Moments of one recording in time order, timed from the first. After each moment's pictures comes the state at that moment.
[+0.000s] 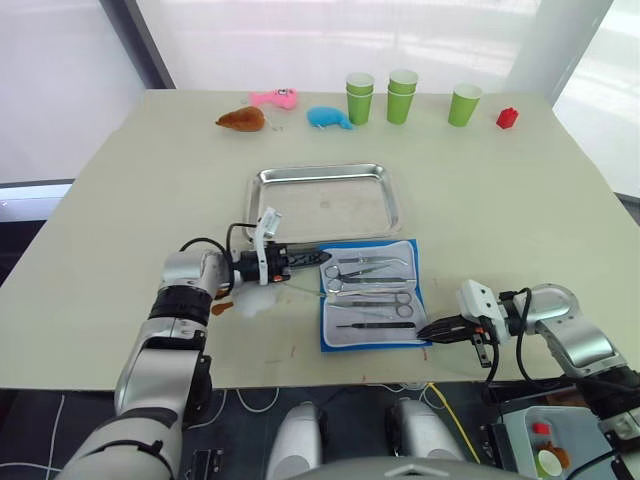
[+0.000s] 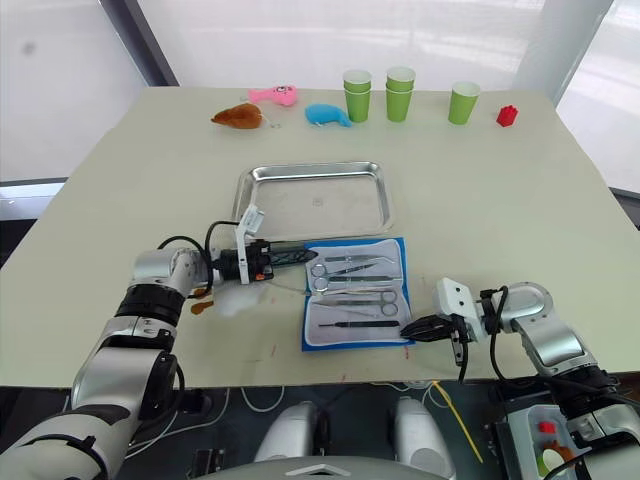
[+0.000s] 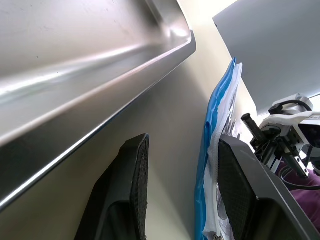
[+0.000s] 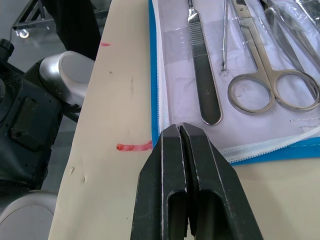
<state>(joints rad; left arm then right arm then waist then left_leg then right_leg) -0.71 0.50 0.01 0.68 -0.47 0.91 -1.19 -0.24 -0.68 0.28 0.11 0.27 0.04 1.40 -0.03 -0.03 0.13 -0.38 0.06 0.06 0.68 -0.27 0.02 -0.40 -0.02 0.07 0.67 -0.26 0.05</state>
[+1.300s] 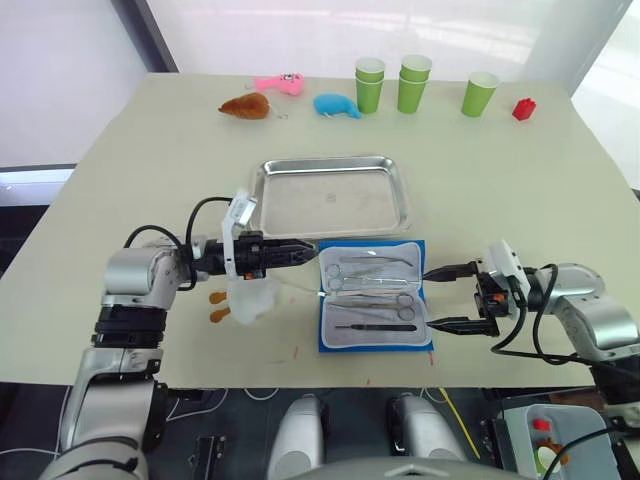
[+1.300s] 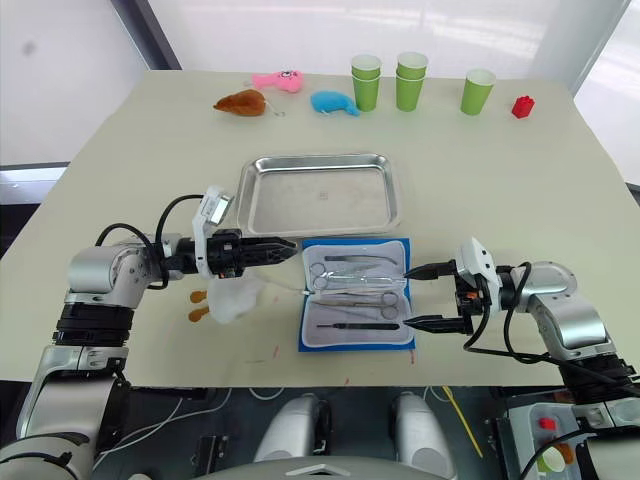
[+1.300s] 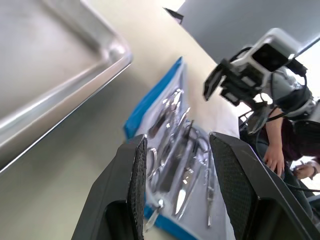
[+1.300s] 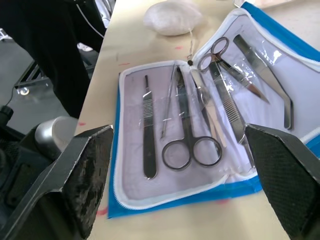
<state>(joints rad) -0.54 0.68 0.06 0.15 -0.62 0.93 -1.28 -0.31 -0.66 0.11 0.05 0.46 0.19 1.41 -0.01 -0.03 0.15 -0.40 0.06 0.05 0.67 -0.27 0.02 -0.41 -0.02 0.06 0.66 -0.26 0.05</state>
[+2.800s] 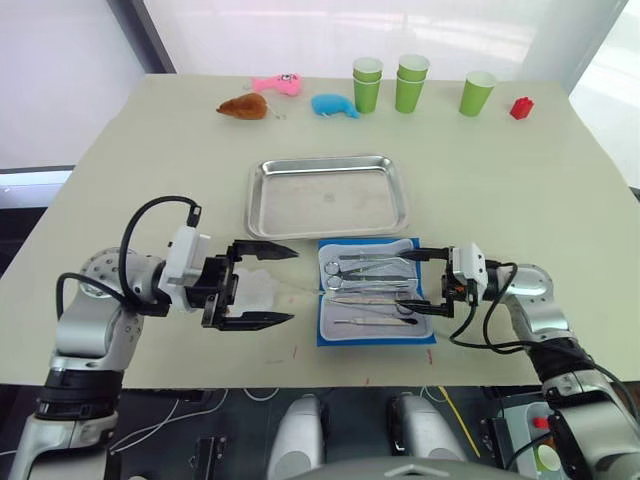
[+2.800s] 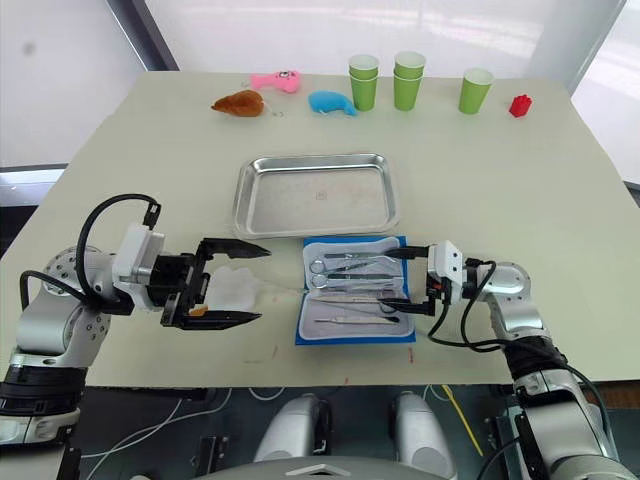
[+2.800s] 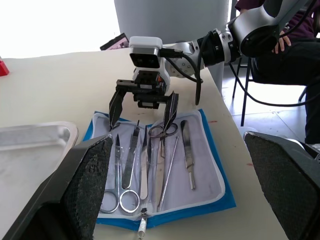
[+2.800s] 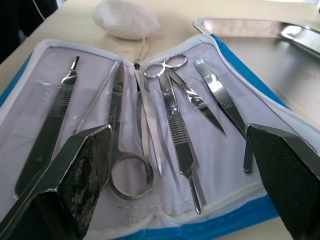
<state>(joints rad) -0.22 0.80 0.13 -0.13 -0.63 0.13 -1.52 -0.45 -0.41 0.12 0.51 0.27 -0.36 1.35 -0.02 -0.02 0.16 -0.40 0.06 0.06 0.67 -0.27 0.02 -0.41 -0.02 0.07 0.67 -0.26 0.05</state>
